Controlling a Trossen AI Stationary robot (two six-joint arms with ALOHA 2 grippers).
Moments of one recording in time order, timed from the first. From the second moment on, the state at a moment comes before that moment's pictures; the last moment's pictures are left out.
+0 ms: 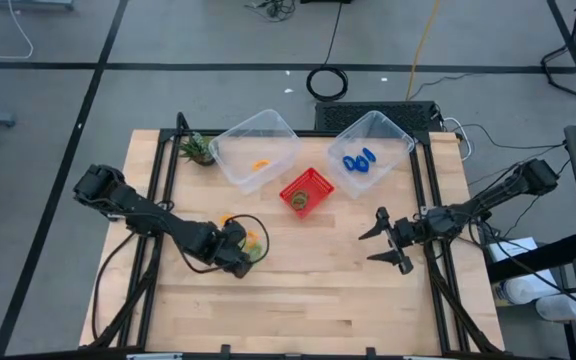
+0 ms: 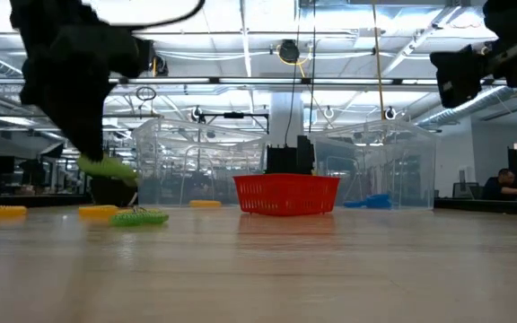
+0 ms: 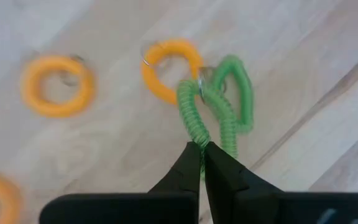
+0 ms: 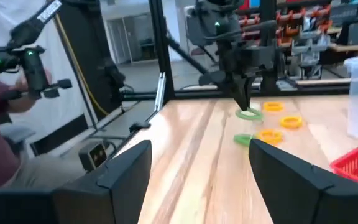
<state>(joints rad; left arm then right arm) -0.42 1.57 0.99 -0.82 -0.27 -1.20 0.41 0.60 0.02 0.61 0.10 0.15</state>
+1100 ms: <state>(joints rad) -0.17 1.57 1.51 -0.80 -0.44 -0.49 0.41 0.00 0.03 0.03 0.29 -0.02</state>
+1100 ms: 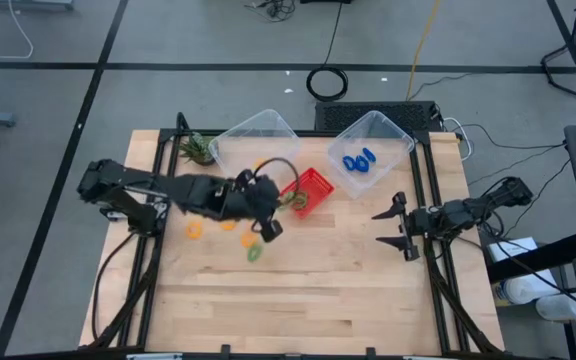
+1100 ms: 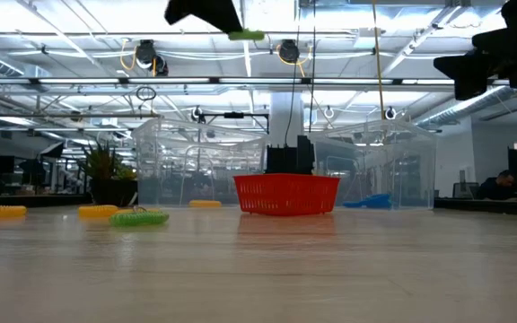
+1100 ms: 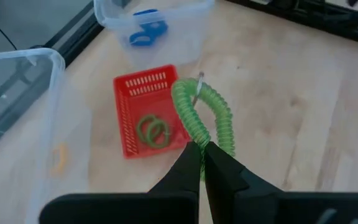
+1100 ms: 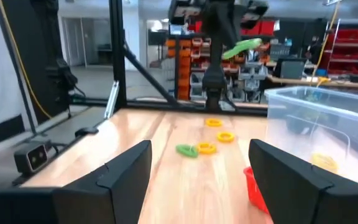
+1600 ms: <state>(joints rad) 0.09 1.58 1.52 -0.74 -0.28 -0.33 0.41 0.02 0.02 0.02 0.28 0.04</state>
